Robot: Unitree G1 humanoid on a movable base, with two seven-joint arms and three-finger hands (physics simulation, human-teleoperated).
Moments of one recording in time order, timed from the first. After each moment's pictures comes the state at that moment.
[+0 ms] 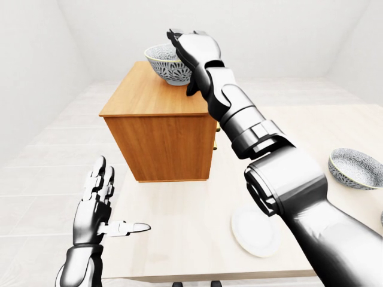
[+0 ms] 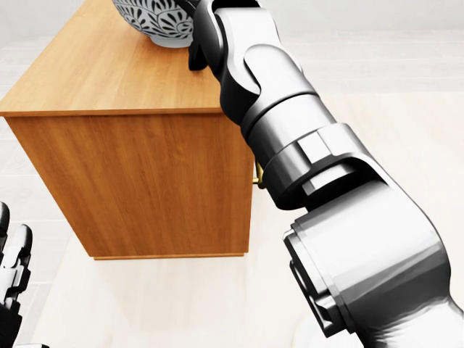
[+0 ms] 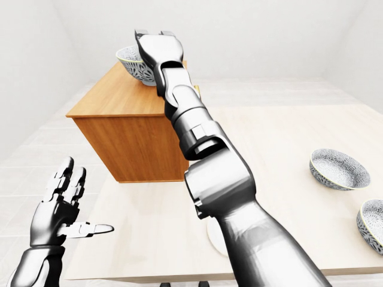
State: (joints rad) left arm 0.30 -0.04 0.35 -0.42 -0.09 -0.05 -0.37; right arm -1.61 0.01 0.08 1.23 -1.11 0.09 -0.05
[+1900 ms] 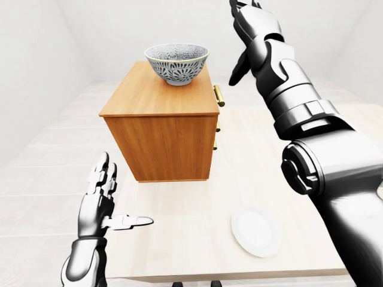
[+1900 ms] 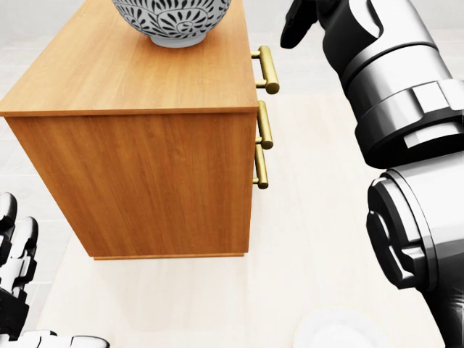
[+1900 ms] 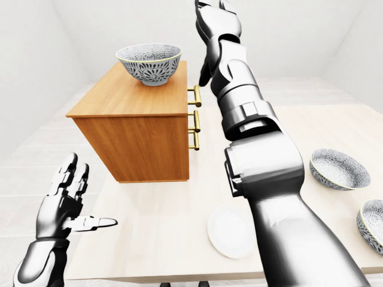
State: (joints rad) left arm 0.26 -0.02 0.32 -0.42 -0.06 -0.01 -0.33; right arm -1.65 -0.25 0.02 1.29 -1.04 0.09 -0.01
